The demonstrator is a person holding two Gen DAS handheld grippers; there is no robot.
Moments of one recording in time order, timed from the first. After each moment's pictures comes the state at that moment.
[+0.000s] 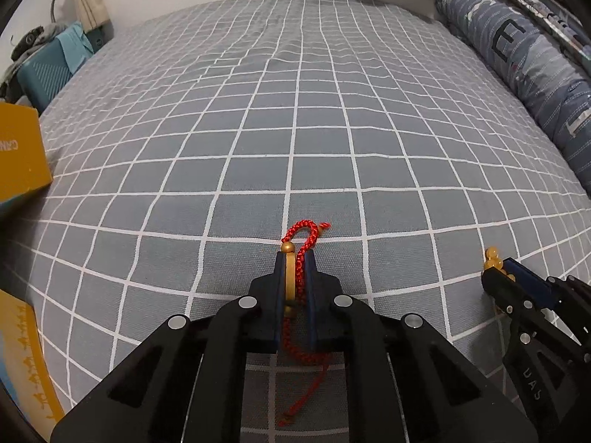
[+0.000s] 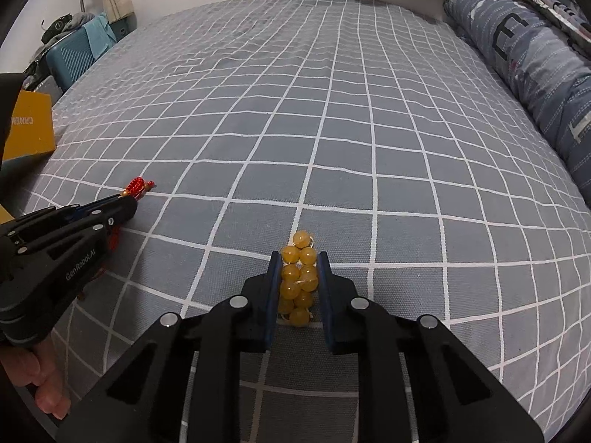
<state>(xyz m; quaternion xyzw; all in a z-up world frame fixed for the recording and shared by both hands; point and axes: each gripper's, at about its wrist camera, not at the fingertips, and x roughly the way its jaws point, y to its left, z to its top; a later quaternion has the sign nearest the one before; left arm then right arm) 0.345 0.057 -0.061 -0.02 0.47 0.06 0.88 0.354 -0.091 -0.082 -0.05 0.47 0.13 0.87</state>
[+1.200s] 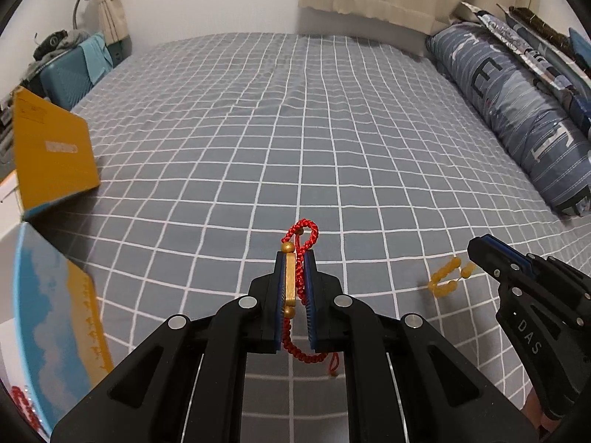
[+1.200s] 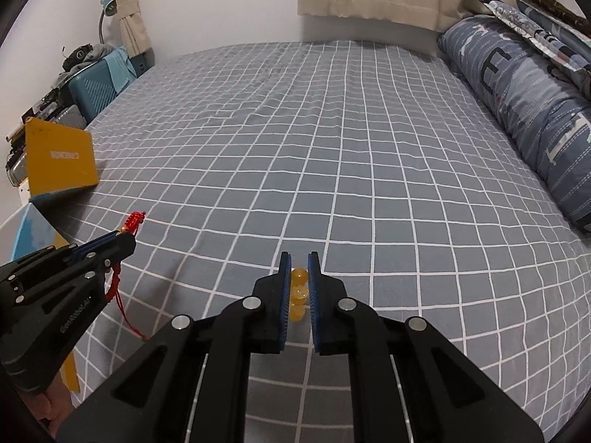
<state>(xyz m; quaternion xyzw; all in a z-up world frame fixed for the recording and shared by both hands) 0.269 0.066 0.027 -0.04 0.43 0.06 0.90 0.302 -0.088 0.005 -0.03 0.41 0.14 0.90</state>
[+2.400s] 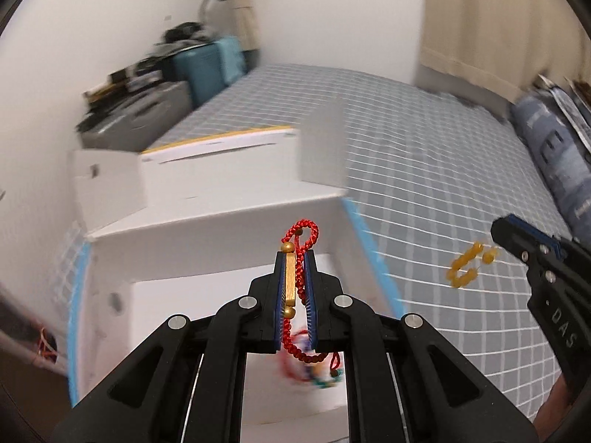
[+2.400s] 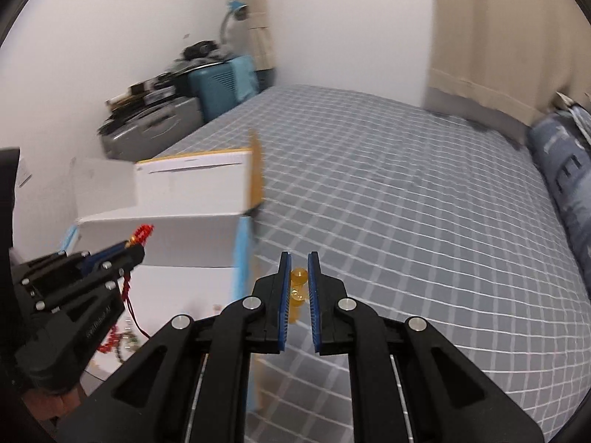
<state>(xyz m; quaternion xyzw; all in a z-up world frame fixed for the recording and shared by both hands) 0.083 0.258 0.127 -0.07 0.38 0.23 0.90 0.155 0.121 0.121 -0.08 0.33 0.30 0.89</state>
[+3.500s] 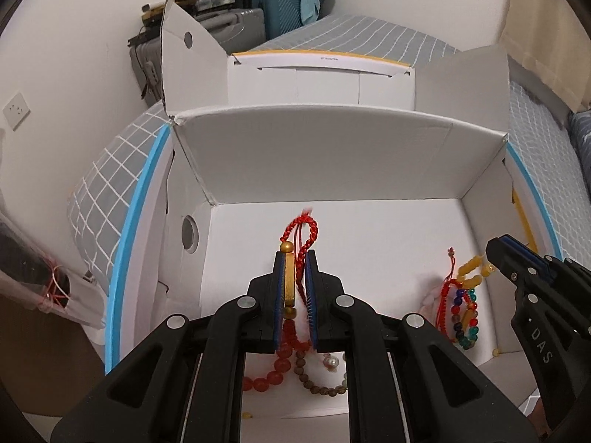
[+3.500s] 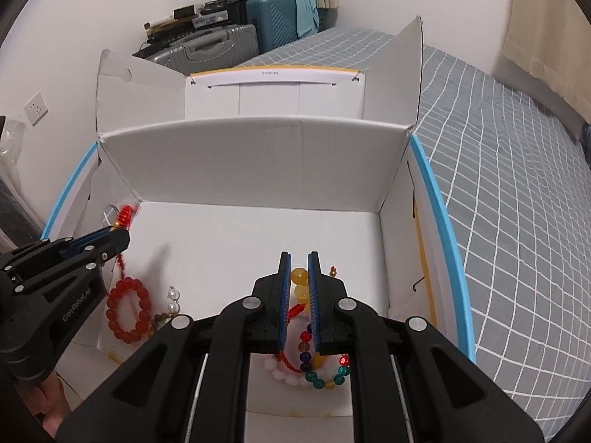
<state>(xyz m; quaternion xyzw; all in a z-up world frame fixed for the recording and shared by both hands) 0.017 0.376 0.048 -0.14 0.44 0.29 0.84 0.109 0.257 0.027 -0.14 0.41 0.34 0.83</state>
